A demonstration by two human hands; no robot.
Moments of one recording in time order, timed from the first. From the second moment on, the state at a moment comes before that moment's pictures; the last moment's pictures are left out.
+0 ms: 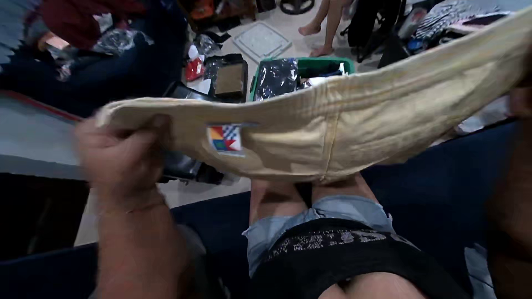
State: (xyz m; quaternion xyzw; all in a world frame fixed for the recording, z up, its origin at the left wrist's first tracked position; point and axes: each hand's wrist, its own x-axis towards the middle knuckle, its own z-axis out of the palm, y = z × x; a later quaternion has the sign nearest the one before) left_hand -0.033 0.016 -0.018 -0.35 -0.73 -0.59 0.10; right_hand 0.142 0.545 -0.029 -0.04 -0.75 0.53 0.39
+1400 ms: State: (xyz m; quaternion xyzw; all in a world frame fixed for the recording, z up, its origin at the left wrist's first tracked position) left_hand -0.022 0.148 -0.006 -0.46 -0.56 -0.68 0.02; right_hand 0.115 0.454 -0.082 -0.05 -0.65 0.73 0.22
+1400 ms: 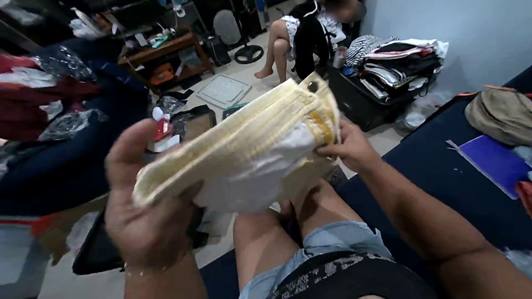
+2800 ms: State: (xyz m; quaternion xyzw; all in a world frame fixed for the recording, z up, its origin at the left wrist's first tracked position) left_hand 0.059 0.201 -0.257 0.12 -0.58 -0.57 -0.57; right_hand 0.237 0.471 -0.245 -0.56 -0.57 0.59 -0.10
